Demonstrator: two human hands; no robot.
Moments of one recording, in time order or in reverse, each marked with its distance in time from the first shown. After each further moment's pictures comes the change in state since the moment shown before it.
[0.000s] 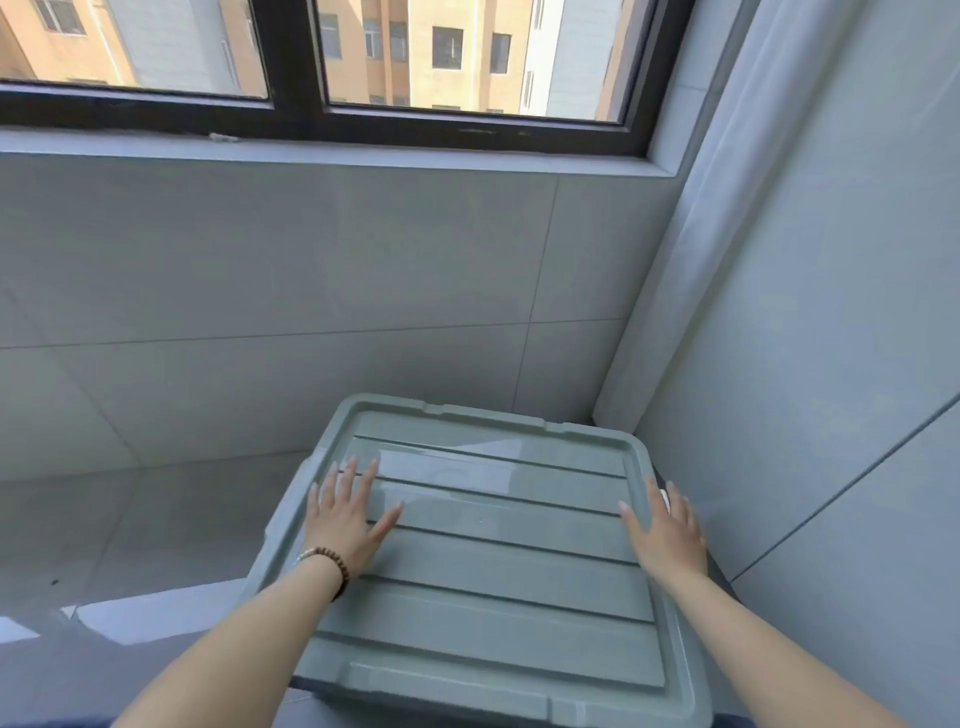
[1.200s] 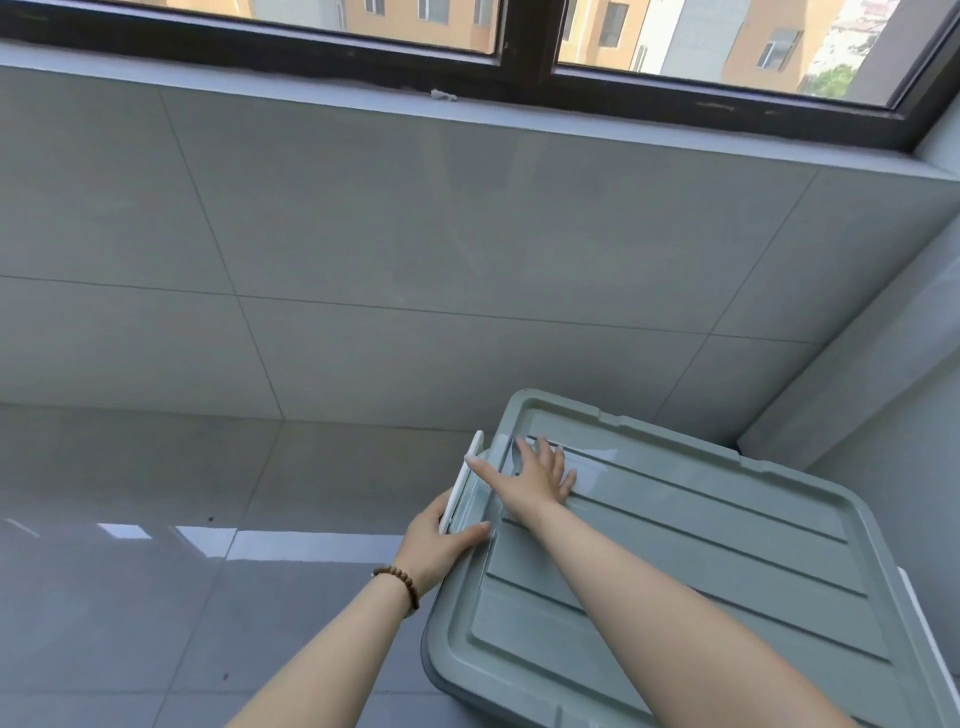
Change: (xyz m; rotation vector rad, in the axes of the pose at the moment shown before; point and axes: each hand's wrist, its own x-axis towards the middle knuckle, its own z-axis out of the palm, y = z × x) left_hand -0.003 -0.133 -0.004 -1.232 -0.119 -0.114; right_hand -0.050 -0.349 0.162 0.164 -0.343 -0.220
